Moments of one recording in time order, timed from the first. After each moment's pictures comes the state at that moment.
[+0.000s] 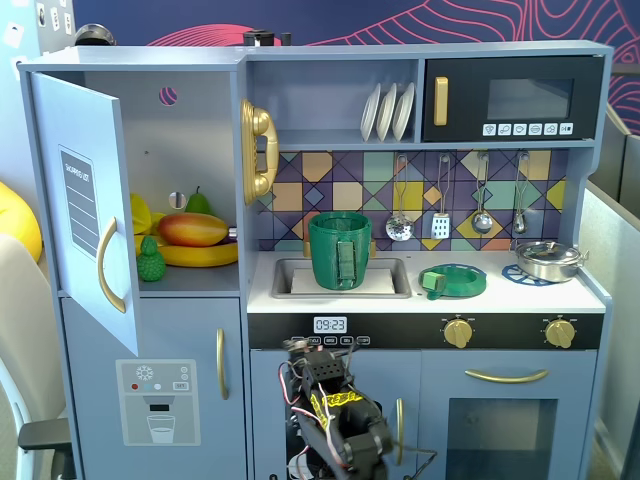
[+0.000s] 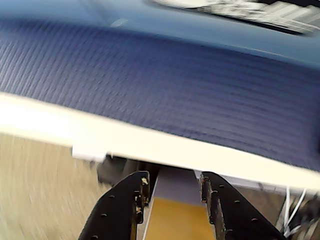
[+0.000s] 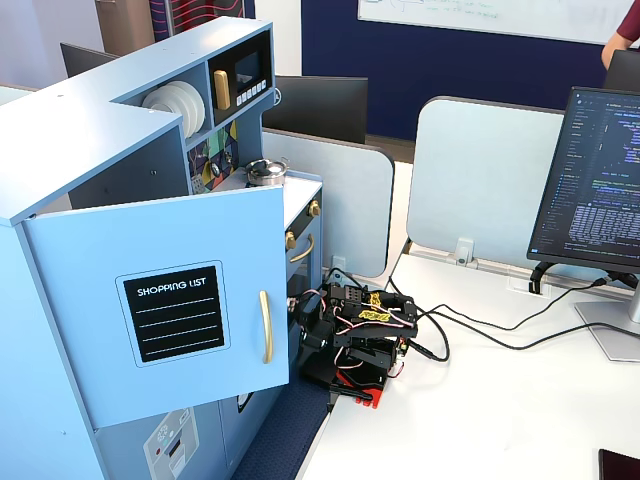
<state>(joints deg) -24.8 181.0 171.9 72.1 -90.1</state>
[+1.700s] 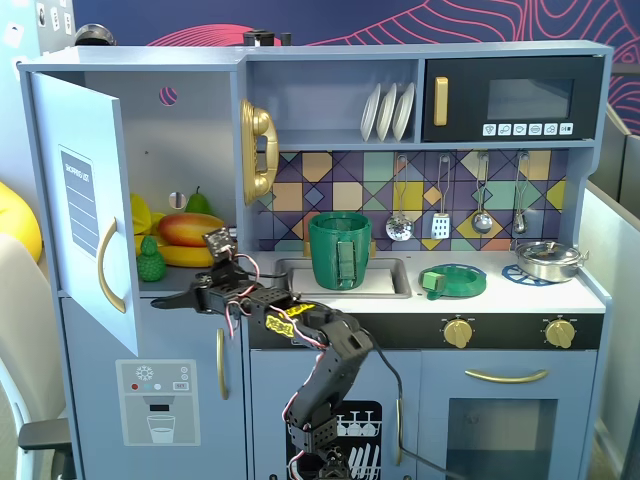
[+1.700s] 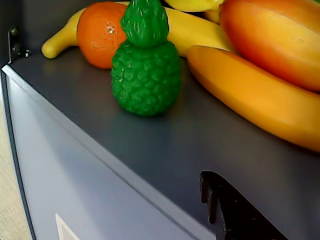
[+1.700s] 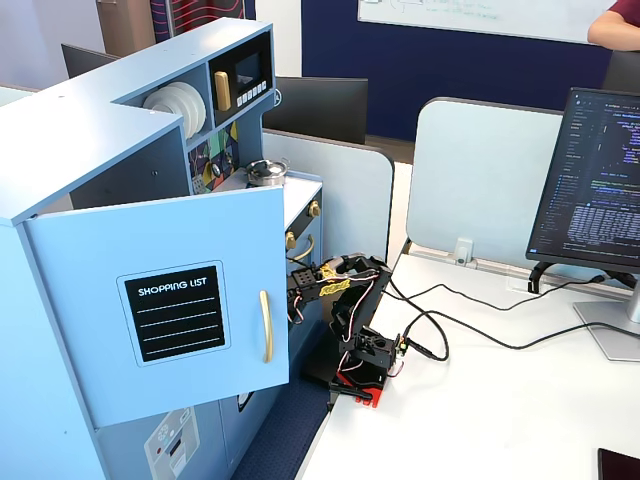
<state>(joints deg) -44.5 118.7 121.5 -4.1 -100.9</state>
